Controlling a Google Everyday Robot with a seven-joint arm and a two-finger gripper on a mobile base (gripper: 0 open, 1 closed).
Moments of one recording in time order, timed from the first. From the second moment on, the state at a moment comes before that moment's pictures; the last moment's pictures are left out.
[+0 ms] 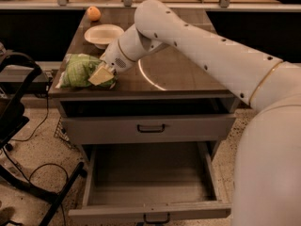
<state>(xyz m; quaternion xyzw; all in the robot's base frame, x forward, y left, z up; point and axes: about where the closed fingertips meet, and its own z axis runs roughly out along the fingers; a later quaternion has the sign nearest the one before) 0.647 0.158 0.834 -0.63 0.66 0.25 0.33</state>
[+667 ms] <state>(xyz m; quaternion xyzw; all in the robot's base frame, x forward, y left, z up) 0.647 0.158 0.835 -0.63 0.66 0.25 0.33</state>
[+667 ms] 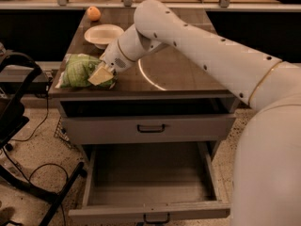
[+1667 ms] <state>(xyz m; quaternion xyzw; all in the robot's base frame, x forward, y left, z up) 0.647 0.159 0.835 -0.63 0.66 0.25 0.33</state>
